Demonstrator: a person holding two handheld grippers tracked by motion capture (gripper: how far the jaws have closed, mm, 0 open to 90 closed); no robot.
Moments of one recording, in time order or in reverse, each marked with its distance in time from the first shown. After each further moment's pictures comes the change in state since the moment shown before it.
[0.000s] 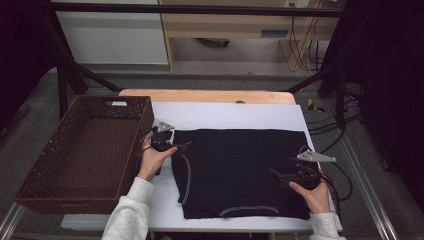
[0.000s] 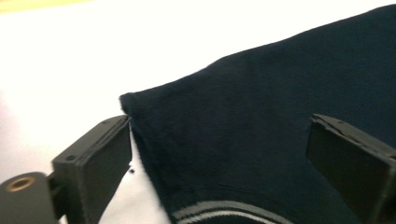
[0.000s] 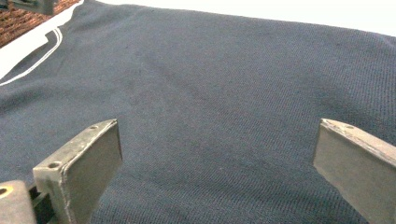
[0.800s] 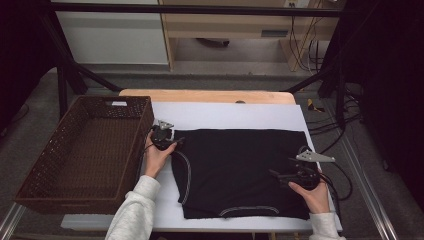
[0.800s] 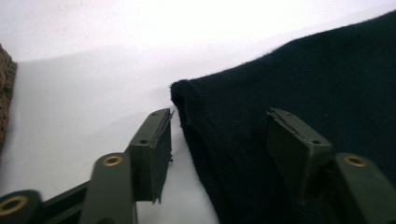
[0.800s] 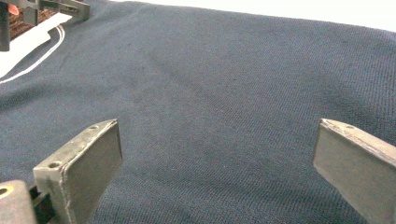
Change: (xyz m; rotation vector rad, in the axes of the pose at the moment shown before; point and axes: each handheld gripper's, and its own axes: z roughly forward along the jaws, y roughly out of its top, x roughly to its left) left arm 0.019 -0.005 0.026 0.040 0.116 -0.025; right arm 0.001 0.000 0.001 0.009 0.010 0.002
